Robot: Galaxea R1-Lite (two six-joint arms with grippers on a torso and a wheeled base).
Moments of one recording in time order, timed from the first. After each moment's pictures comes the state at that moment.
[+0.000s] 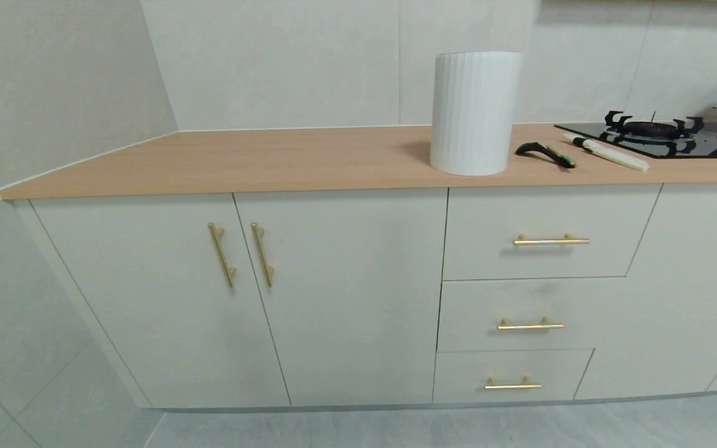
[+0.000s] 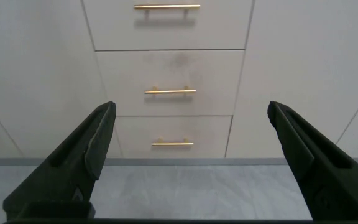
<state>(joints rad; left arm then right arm) 0.00 0.00 0.00 0.01 -0.03 0.01 0.00 0.00 0.00 0.00 0.01 -0.02</state>
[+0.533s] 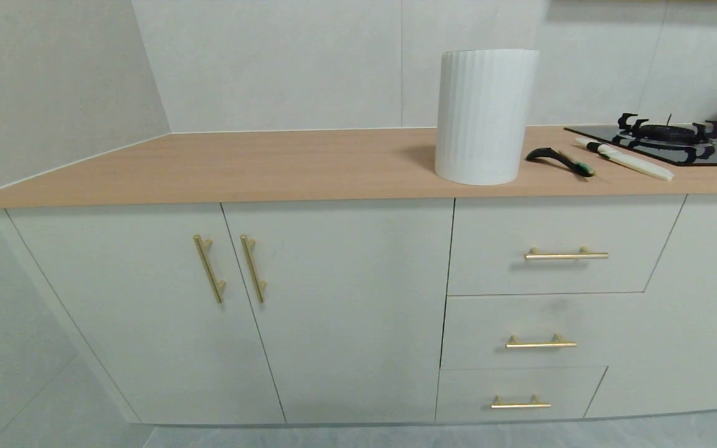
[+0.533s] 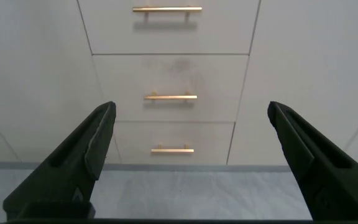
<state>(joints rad) 0.00 0.00 0.00 0.01 -0.03 0.01 0.00 0.00 0.00 0.00 0.01 -0.01</state>
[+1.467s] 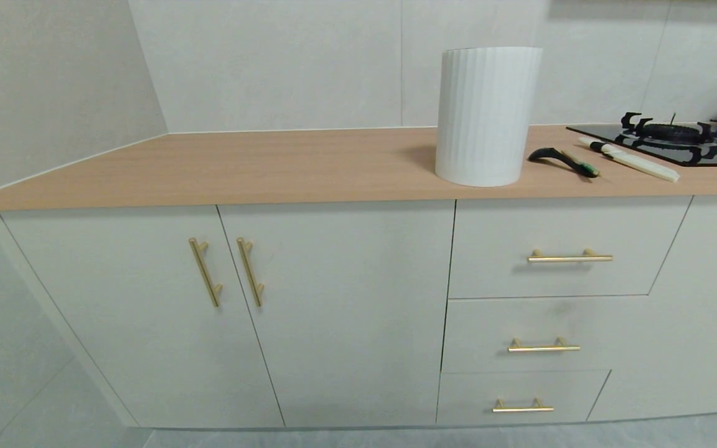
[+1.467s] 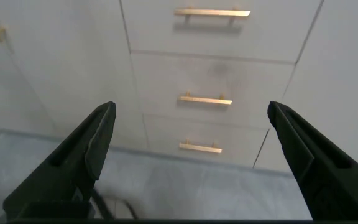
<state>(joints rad) 0.00 0.00 0.00 0.01 -0.03 0.01 0.01 0.39 -0.25 0.05 0.18 -0.01</state>
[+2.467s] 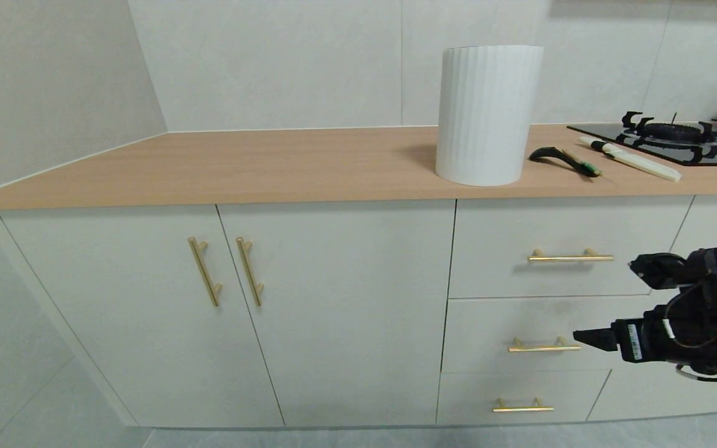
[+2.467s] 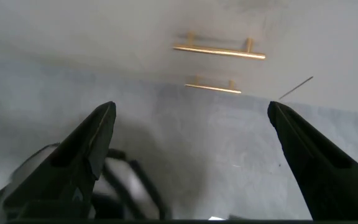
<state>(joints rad) 0.00 0.00 0.00 0.01 -0.03 0.01 0.06 1.67 -0.58 -0.39 0.10 -0.01</state>
